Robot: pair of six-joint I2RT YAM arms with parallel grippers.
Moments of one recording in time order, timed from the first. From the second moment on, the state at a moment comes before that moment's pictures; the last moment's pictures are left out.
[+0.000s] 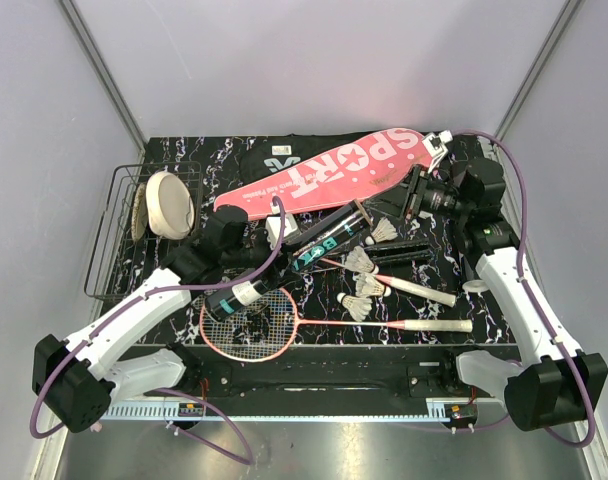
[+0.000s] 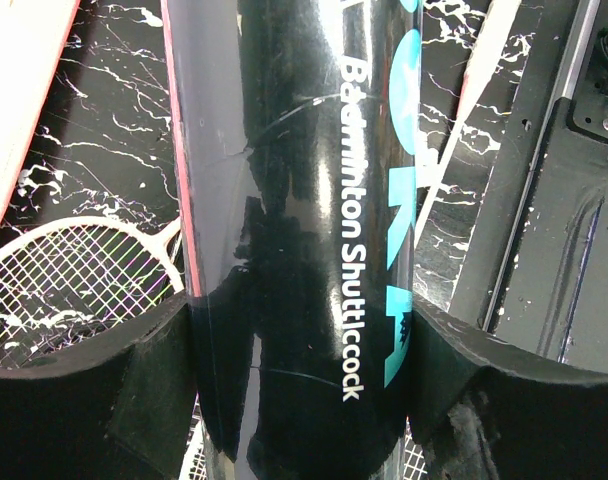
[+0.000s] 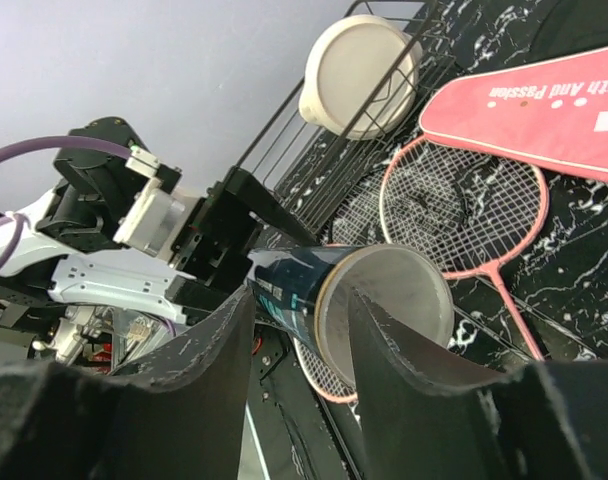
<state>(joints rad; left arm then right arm) -0.64 1.07 0.87 -0.37 0.51 0.24 0.17 1.12 1.03 0.02 -0.97 0.67</state>
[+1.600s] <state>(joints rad) -0.64 1.04 0.87 -0.36 0.52 0.23 0.21 1.12 0.91 0.32 -1.04 0.90</state>
